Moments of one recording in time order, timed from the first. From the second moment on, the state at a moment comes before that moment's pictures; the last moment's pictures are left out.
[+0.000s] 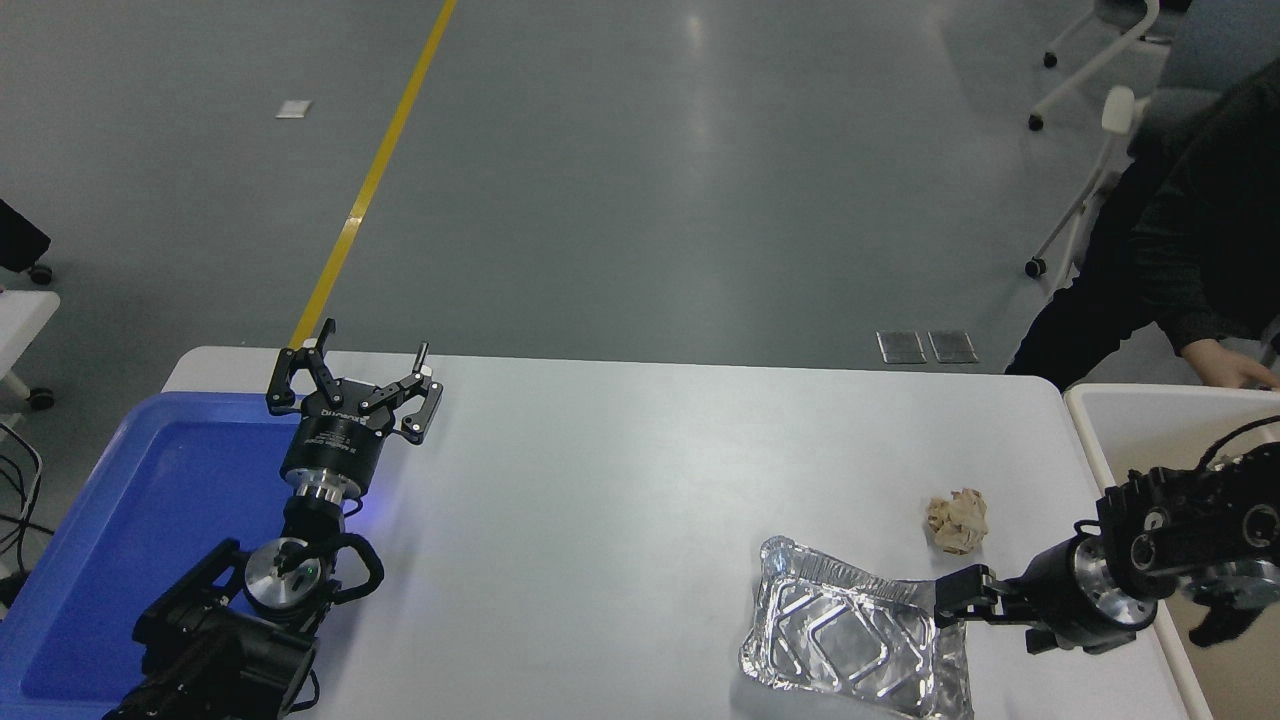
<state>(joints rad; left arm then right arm) -0.46 0.07 -1.19 -0.58 -0.22 -0.68 -0.15 1.38 -0.56 -1.11 1.39 -0.38 0.13 0.09</state>
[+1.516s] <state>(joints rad) -0.46 0.07 -1.19 -0.58 -0.22 -0.68 -0.15 1.20 -0.51 -1.06 1.36 -0.40 -0.10 0.09</state>
